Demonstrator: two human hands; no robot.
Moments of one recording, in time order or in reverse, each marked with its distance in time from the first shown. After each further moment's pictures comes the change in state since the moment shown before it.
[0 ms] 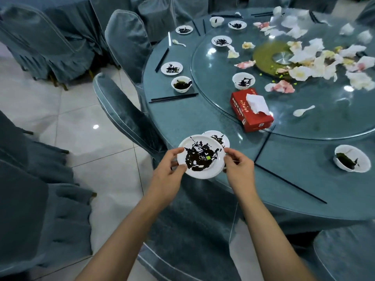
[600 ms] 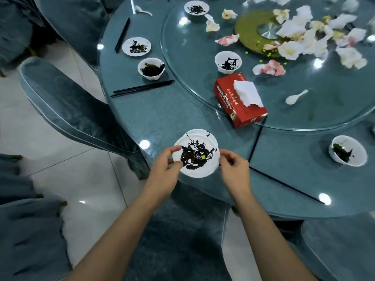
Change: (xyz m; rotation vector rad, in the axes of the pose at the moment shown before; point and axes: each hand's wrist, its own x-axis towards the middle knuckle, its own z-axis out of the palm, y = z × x) left_hand 0.143 -0.043 0.046 0.018 -0.154 -0.135; right_hand 0.096 0.053 0.011 -0.137 0.125 0.128
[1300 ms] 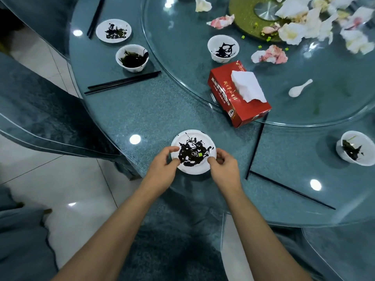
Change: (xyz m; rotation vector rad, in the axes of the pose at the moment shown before) left_hand 0.091 -0.028 0.023 0.128 -0.095 -0.054; right_hand 0.052 0.022 0.032 -0.130 -0.027 0.046
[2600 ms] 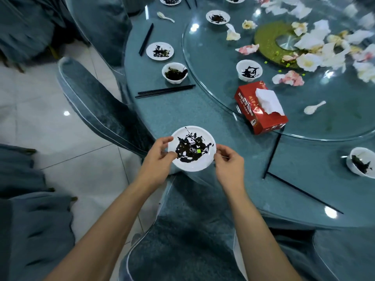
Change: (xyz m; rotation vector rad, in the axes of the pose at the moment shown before) left_hand -0.103 0.020 -0.105 -0.238 0.135 0.080; right_hand -0.092 -0.071 0.036 0.127 0.020 -0.133
